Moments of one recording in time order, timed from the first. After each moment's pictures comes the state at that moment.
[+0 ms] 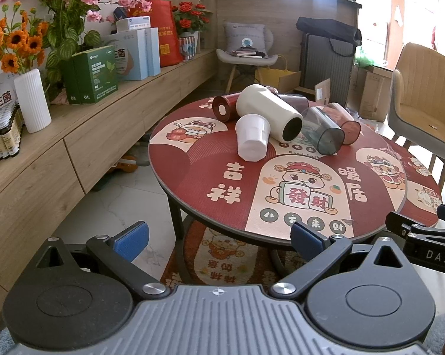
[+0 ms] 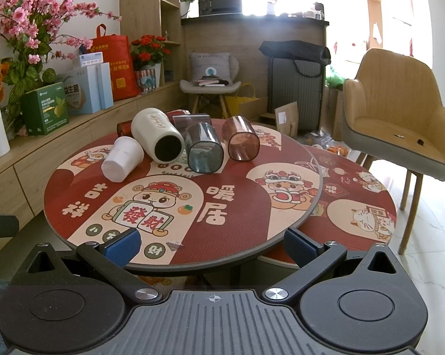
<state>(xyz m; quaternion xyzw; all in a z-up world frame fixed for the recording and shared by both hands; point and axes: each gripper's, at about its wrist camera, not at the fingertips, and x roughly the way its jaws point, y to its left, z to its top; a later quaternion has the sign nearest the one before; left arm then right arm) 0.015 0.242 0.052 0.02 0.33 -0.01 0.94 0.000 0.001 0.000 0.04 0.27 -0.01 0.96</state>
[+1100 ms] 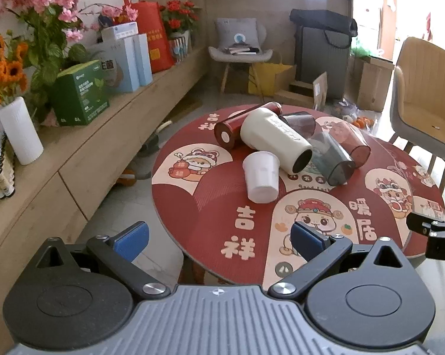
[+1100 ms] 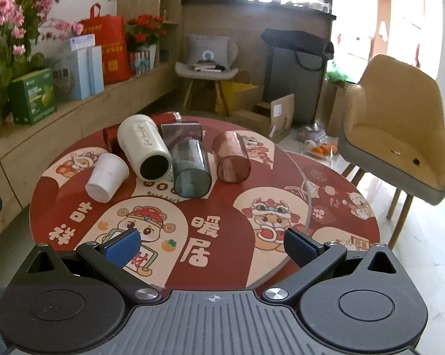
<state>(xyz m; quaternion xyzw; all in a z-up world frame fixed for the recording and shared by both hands) 0.095 0.257 0.105 0.05 0.36 -0.04 0.93 0.065 -0.004 0.066 -0.01 0.33 -0.02 0.94</state>
